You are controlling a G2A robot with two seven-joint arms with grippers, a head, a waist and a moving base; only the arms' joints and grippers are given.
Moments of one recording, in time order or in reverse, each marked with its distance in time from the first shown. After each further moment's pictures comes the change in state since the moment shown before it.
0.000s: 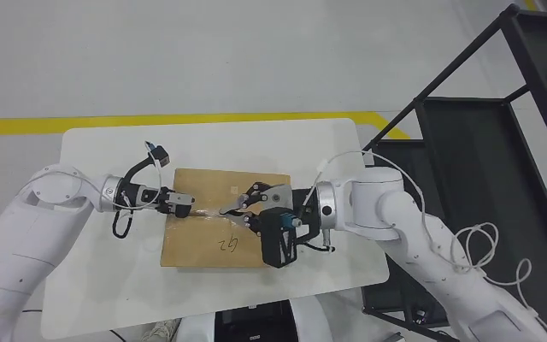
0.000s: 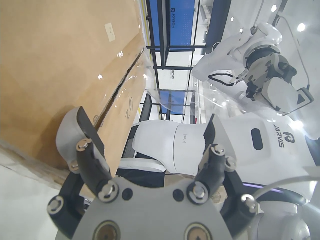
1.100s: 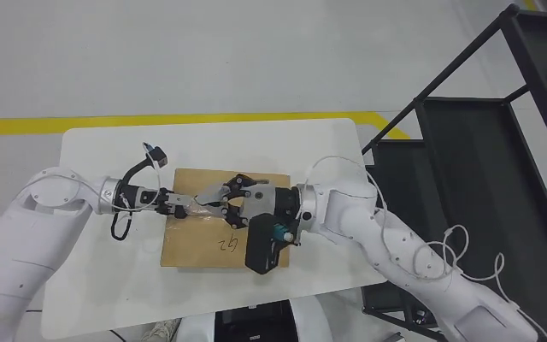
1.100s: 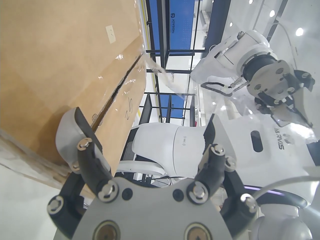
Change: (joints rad) left arm 0.043 -0.009 -0.060 -0.027 0.051 0.027 0.003; right arm -0.030 -0.045 -0.093 0.062 -0.416 0.294 -0.481
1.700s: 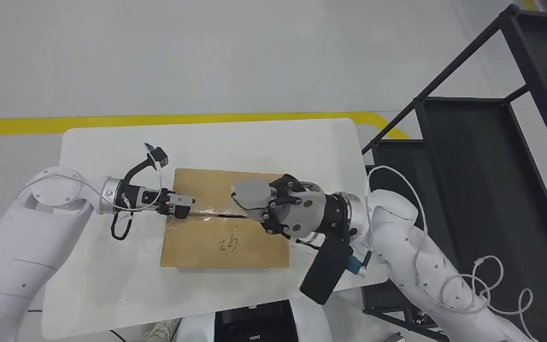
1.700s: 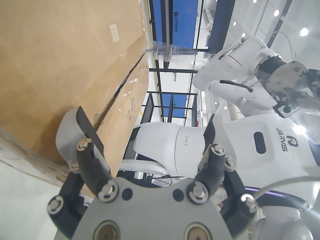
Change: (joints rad) left arm 0.003 -0.010 -0.012 0.001 0.026 0.009 -0.009; right arm -0.217 0.038 0.221 -0.154 -0.110 0.107 -0.248
